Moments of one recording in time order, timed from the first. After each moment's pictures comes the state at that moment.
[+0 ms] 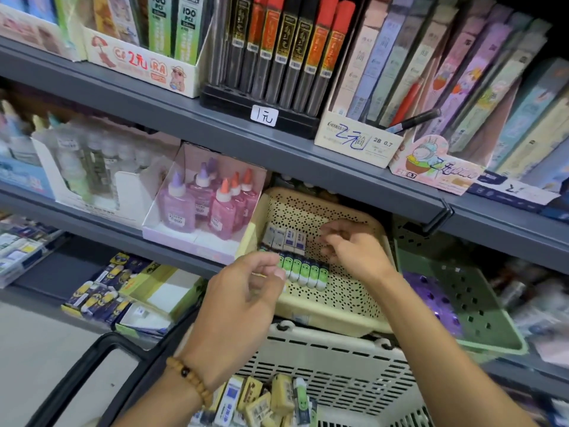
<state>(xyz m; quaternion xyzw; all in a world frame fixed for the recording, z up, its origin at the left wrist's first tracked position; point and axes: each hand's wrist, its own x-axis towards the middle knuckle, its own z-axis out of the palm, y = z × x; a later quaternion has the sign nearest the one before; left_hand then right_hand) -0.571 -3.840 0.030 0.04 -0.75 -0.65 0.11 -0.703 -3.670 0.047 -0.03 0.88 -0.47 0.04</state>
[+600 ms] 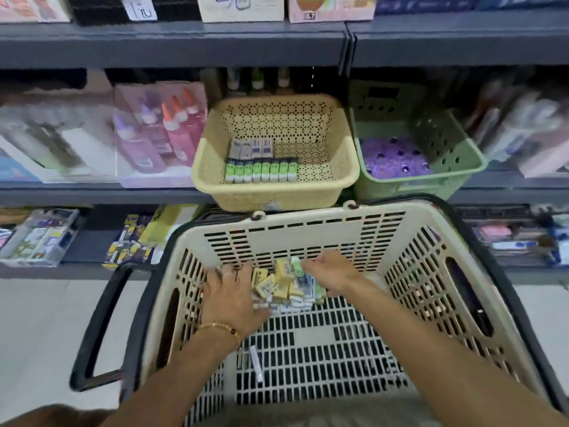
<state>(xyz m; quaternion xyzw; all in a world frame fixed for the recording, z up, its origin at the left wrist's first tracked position) -0.506 -3.823 -0.129 0.02 -0.99 -0.03 -0.15 -0.554 -3.623 -0.091 0.12 0.85 -0.42 0.29</state>
